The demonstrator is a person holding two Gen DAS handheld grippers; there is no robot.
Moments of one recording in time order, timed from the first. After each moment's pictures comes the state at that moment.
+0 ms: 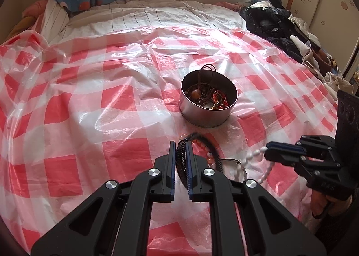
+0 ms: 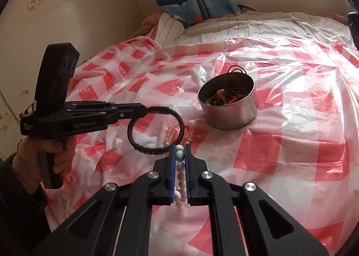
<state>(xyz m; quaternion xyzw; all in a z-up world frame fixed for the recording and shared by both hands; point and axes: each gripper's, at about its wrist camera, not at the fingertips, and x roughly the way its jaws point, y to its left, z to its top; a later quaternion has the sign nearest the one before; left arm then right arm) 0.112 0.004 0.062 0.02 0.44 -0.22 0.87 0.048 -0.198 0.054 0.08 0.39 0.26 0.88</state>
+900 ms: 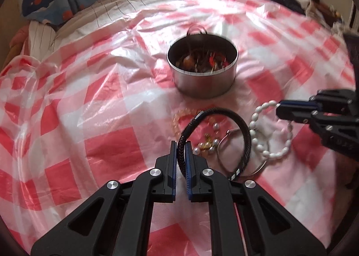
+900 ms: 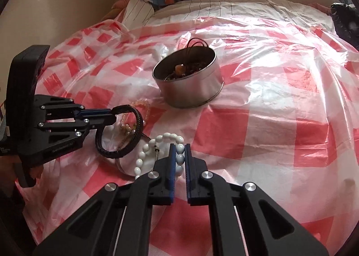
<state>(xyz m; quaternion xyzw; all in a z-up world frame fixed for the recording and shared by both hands) 0.110 -0.030 0.033 0.14 0.46 -0.21 0.85 0.061 -0.214 0.026 0.05 0.44 0.18 0.88</state>
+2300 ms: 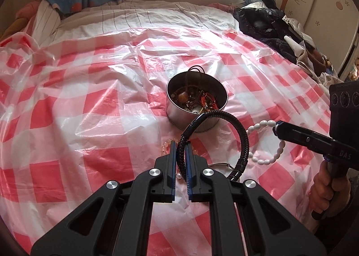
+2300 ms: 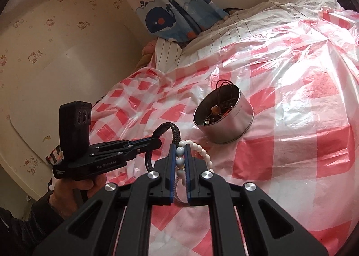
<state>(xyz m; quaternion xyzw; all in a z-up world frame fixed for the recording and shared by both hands) 0.117 -0.012 0.057 0.01 0.43 -0.24 0.87 0.057 -0.247 0.055 0.24 0.35 0.29 0.86</state>
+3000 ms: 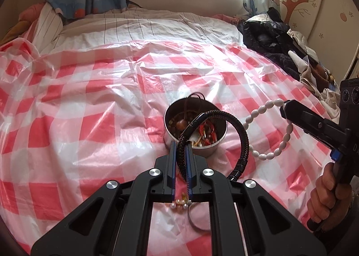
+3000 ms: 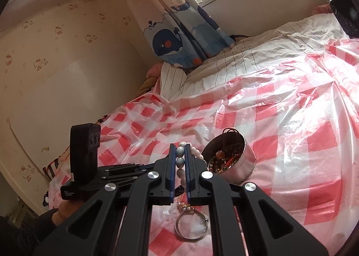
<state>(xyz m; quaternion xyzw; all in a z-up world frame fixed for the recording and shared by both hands) 0.147 -0.027 0.076 -0.02 0.41 -0.23 0.88 0.082 -0.250 0.099 0.22 0.28 0.28 0.89</state>
